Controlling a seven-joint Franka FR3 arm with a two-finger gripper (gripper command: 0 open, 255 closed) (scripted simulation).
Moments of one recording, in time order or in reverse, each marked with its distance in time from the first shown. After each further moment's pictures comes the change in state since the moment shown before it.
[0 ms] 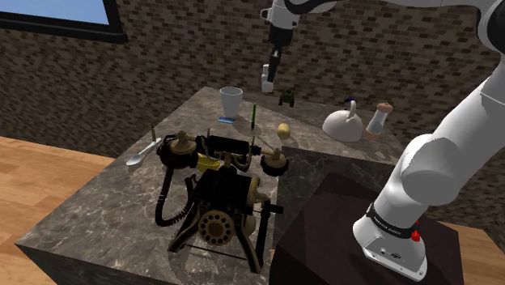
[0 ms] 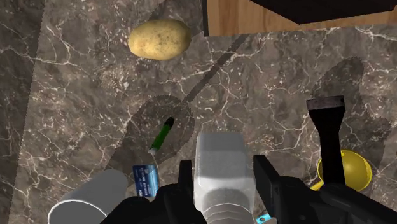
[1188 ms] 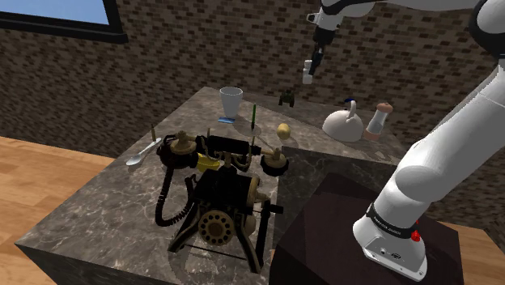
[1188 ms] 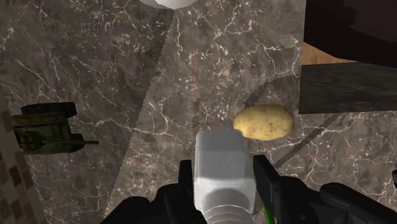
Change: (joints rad) arm -0.164 0.009 -0.284 0.021 0.007 0.007 -0.447
